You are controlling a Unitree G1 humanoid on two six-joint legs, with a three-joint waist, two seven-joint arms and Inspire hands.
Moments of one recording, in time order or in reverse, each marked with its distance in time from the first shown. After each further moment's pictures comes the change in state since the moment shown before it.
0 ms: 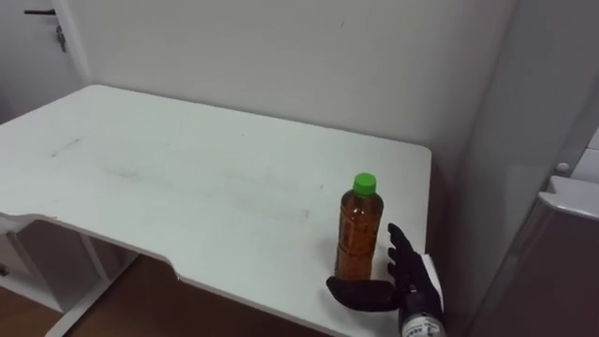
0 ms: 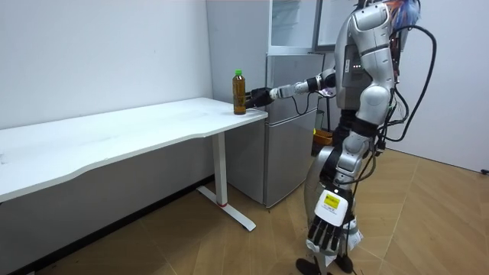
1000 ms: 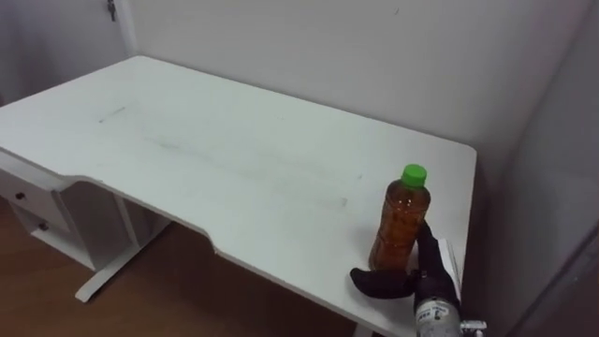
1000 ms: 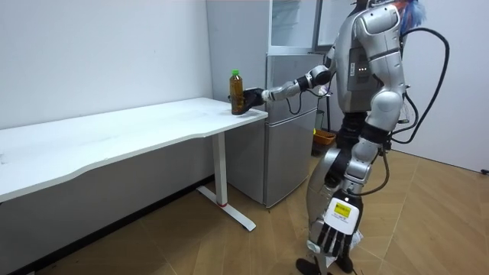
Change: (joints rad) left arm -0.029 0.037 -0.009 -0.022 -0.040 -0.030 -0.028; right arm -0.112 -0.020 0.000 0.133 -0.143 0.002 -0.088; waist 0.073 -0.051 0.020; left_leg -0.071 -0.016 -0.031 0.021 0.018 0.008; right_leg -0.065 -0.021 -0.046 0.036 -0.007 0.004
